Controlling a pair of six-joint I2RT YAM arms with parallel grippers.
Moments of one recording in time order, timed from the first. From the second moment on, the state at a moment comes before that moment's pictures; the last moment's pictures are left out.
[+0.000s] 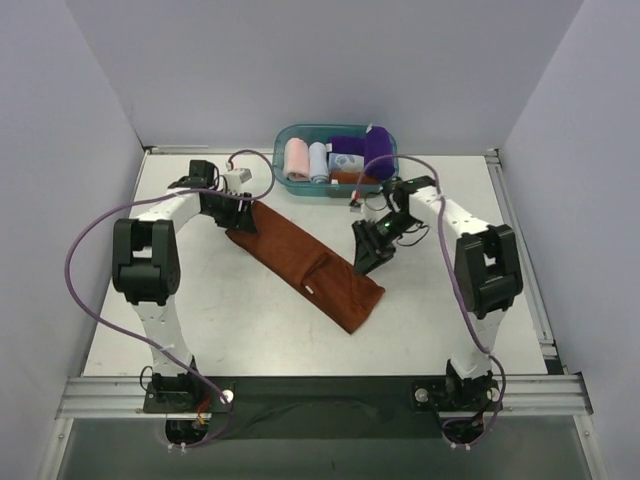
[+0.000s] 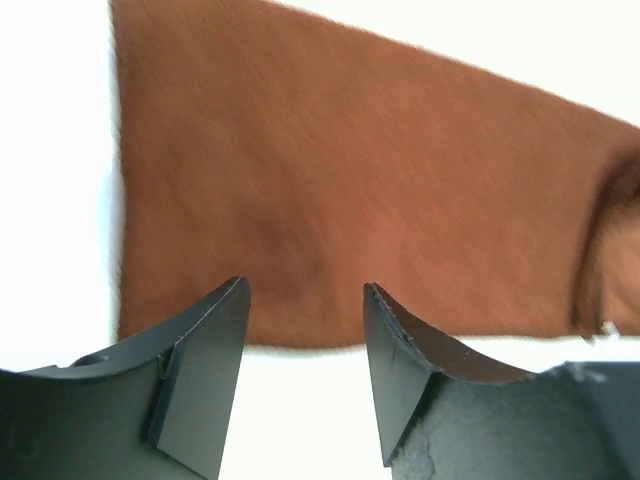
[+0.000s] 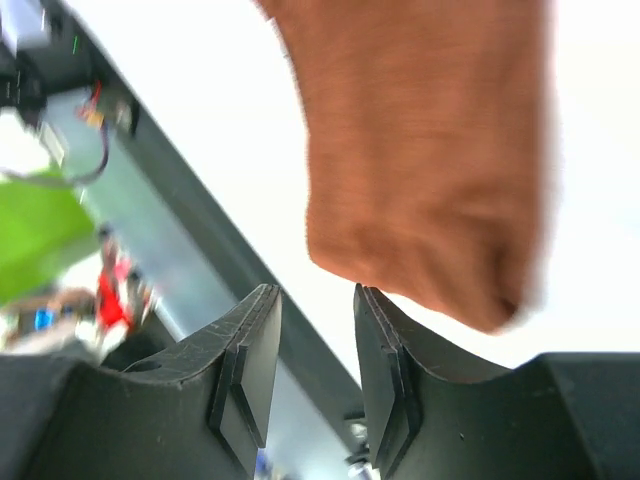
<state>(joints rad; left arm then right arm) -0.06 2.03 1.48 -0.54 0.55 0.17 0.35 1.93 1.45 -1.10 -0.77 -0.19</state>
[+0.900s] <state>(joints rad) -0.18 2.21 1.64 -0.53 0.62 0.12 0.46 2.02 1.15 -1.01 -0.78 -0.21</state>
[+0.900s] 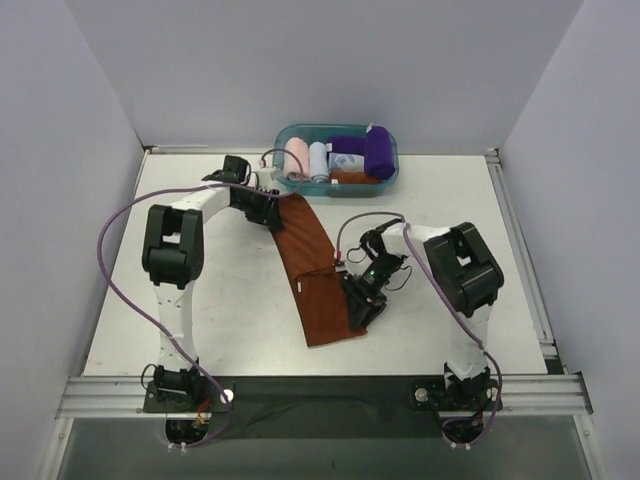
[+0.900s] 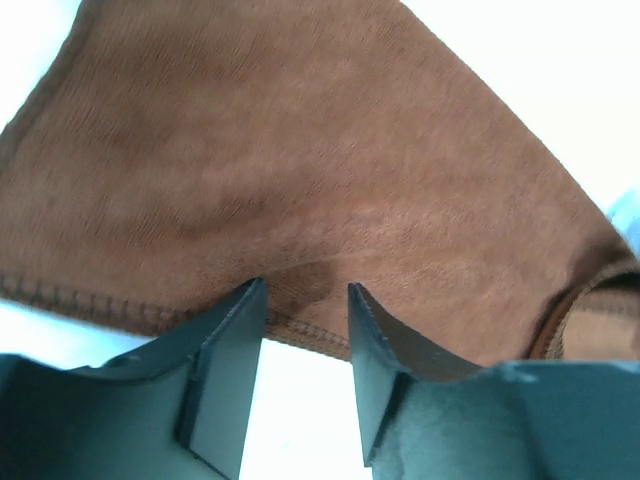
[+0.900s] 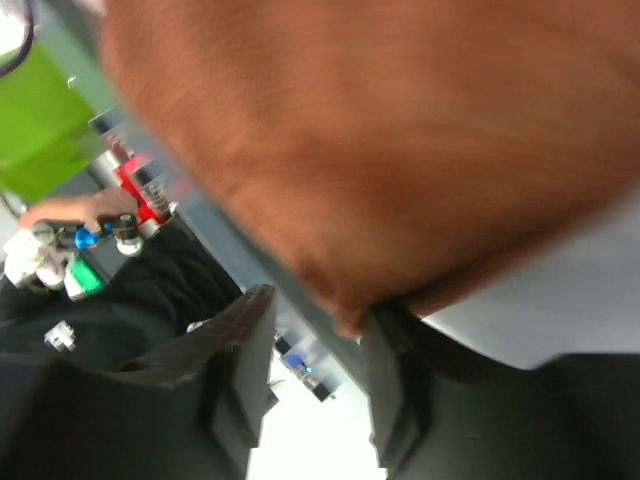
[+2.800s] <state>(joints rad) -1.15 1.15 0.72 -0.57 0.22 0.47 0.59 2.10 1.34 -0.74 -0.75 0.02</state>
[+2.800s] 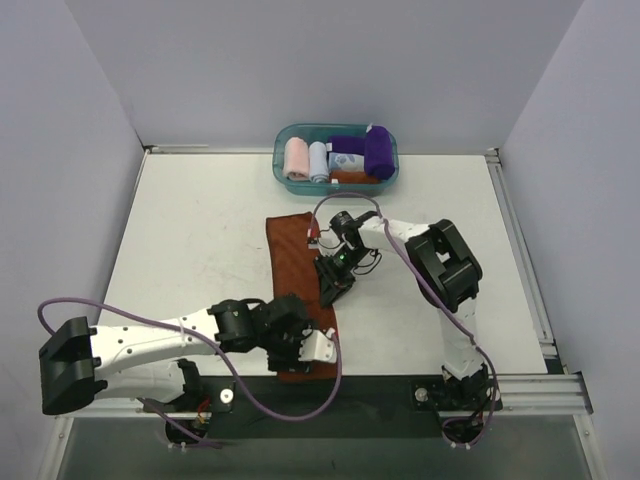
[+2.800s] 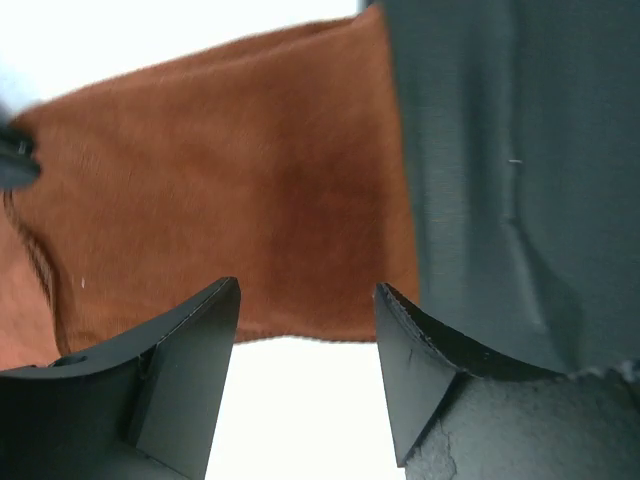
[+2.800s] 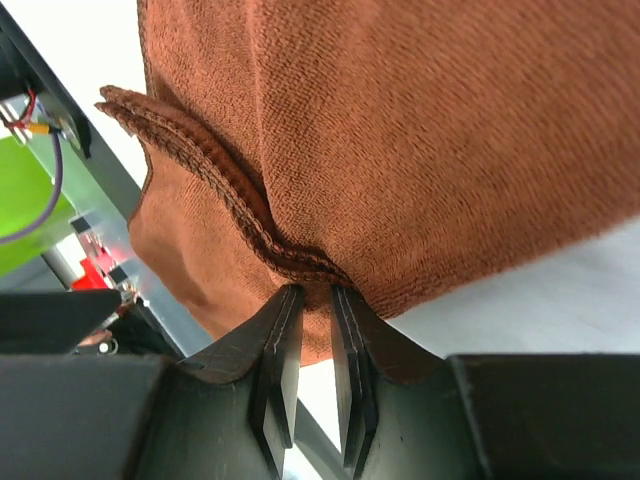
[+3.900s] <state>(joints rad) -1.45 1.33 0.74 -0.54 -0.09 0.33 0.55 2.20 1.46 -0.85 -0.79 0.11</state>
